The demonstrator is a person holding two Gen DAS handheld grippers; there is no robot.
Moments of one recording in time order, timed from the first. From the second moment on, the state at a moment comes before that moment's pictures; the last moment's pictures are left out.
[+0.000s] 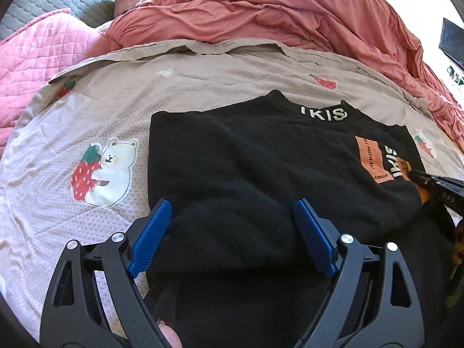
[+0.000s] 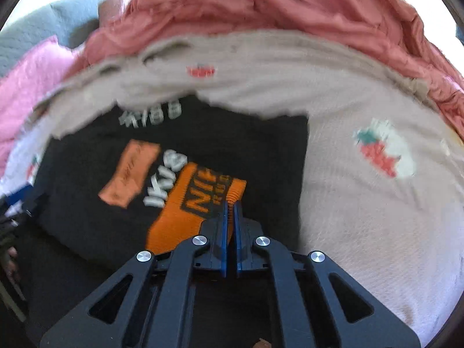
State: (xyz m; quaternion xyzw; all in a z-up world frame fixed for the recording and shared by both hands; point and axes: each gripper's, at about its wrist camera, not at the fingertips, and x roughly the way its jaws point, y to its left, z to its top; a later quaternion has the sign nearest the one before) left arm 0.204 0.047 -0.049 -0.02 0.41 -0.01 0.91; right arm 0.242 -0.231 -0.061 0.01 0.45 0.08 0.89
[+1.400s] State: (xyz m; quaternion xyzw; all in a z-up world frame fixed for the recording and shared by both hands) left arm 0.149 0.057 -0.018 -0.02 0.38 -0.01 0.92; right arm 0.195 -0.199 -0.039 0.03 0.44 0.15 0.88
